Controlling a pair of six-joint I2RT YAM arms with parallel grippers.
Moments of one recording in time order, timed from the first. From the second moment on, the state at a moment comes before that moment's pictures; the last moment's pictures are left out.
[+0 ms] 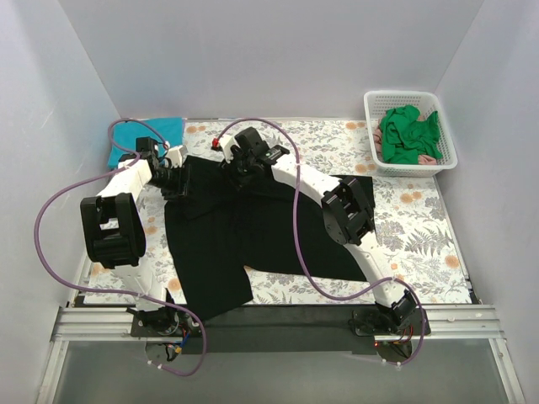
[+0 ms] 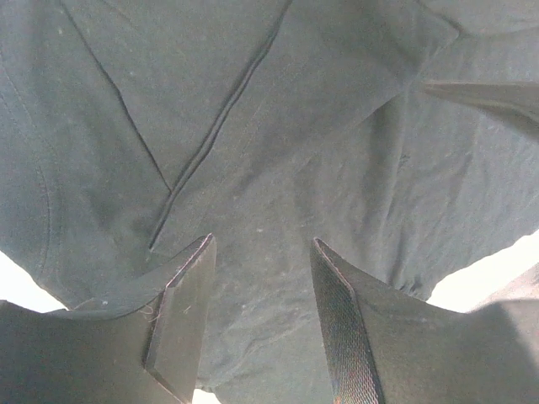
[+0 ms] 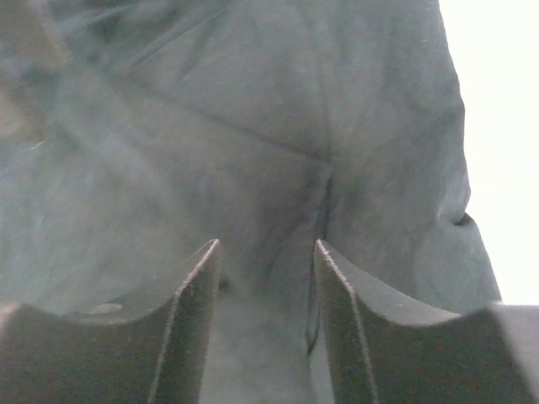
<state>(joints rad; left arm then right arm) 0.11 1.79 1.30 -0.77 0.53 0.15 0.78 2.39 2.13 -0.48 -0.39 -0.17</state>
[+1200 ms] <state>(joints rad) 0.12 1.80 1.28 -0.74 0.54 0.12 0.77 2.52 2.12 -0.32 -0.36 0.00</state>
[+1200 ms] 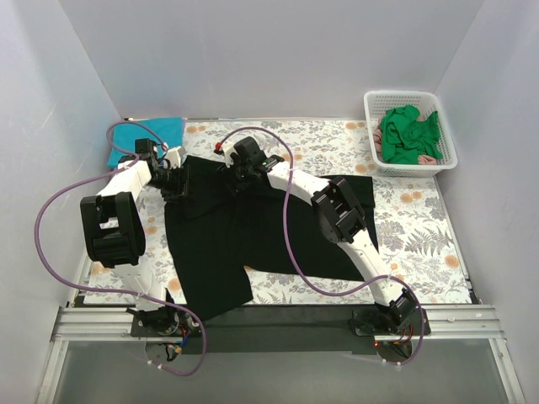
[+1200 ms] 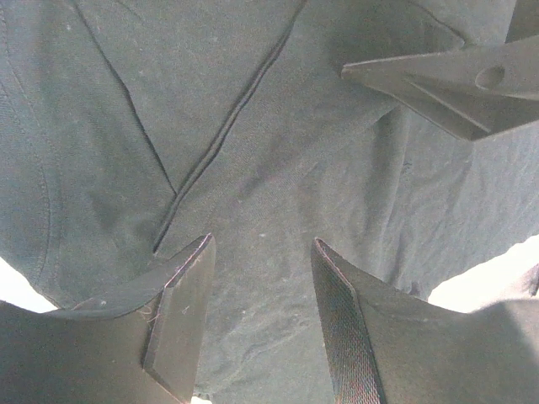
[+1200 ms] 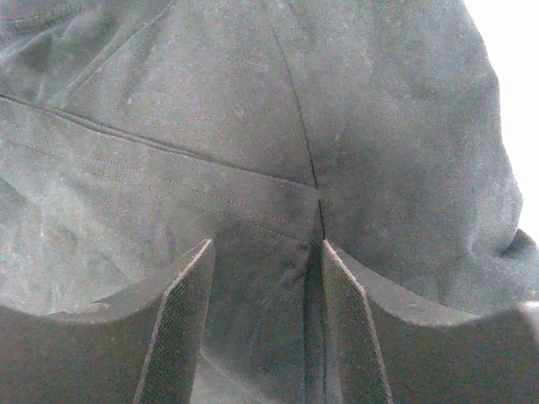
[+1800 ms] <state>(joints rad) 0.12 1.80 1.27 -0.74 0.55 0.11 0.77 2.52 2.10 -0.31 -0.47 0.03</state>
